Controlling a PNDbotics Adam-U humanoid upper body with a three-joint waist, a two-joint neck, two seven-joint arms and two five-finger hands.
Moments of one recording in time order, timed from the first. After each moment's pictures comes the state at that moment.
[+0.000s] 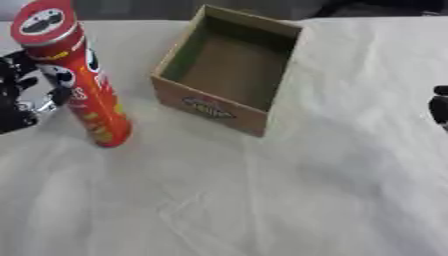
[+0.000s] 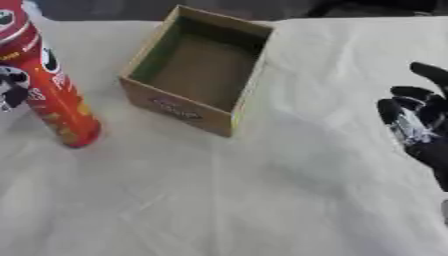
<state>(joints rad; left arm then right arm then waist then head) -0.46 0.50 0.05 -1.61 0.09 0.15 -0.18 -0.04 -0.59 -0.05 -1.98 -0.40 -0.14 -0.26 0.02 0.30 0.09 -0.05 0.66</state>
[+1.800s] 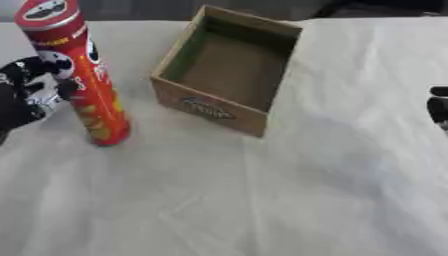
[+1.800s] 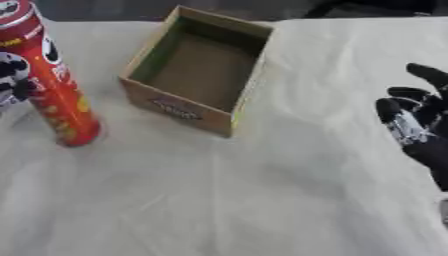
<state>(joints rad) -0.49 0.47 0.04 -1.55 0.07 0.20 -0.15 -0.04 -0.58 -0.05 -1.98 -0.40 -0.13 -0.26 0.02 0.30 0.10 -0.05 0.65</state>
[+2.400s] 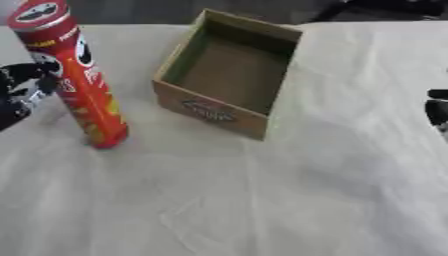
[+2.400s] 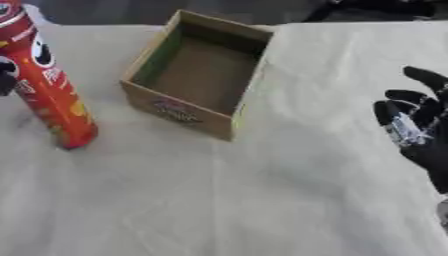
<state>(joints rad) -0.46 0.47 0.06 -1.59 0.08 0.22 -0.09 -0.04 -0.58 -0.05 -1.98 -0.41 -0.13 -0.26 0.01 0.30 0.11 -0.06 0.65</state>
